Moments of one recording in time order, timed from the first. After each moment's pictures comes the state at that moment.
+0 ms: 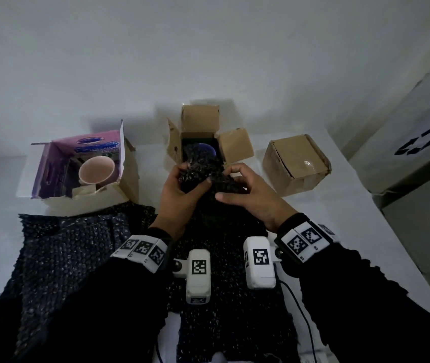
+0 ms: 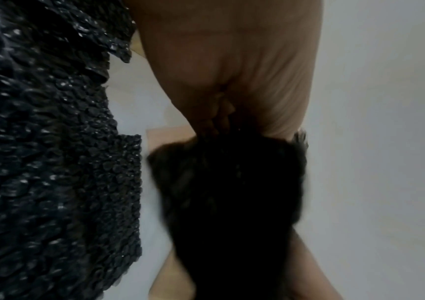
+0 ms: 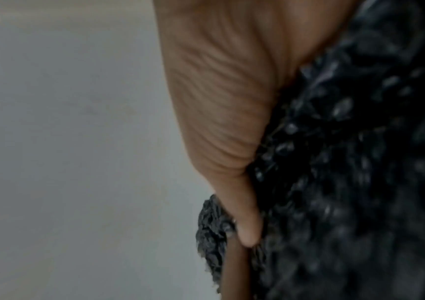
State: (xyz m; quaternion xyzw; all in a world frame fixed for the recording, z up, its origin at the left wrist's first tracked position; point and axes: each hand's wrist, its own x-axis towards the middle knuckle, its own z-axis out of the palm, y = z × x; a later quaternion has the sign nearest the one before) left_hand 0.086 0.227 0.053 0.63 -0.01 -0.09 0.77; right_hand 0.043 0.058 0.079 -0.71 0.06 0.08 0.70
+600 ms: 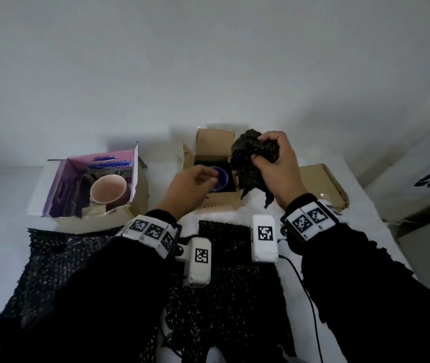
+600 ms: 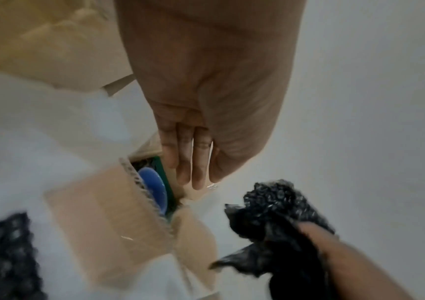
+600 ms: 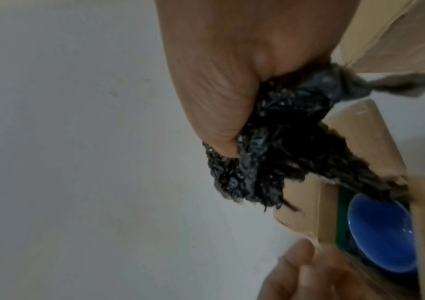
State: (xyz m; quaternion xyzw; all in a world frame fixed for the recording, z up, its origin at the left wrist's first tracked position) left_hand 0.170 0.225 0.083 0.85 -0.11 -0.11 0.51; right_hand 0.139 0.032 0.111 -0.79 0.08 -0.19 0.58
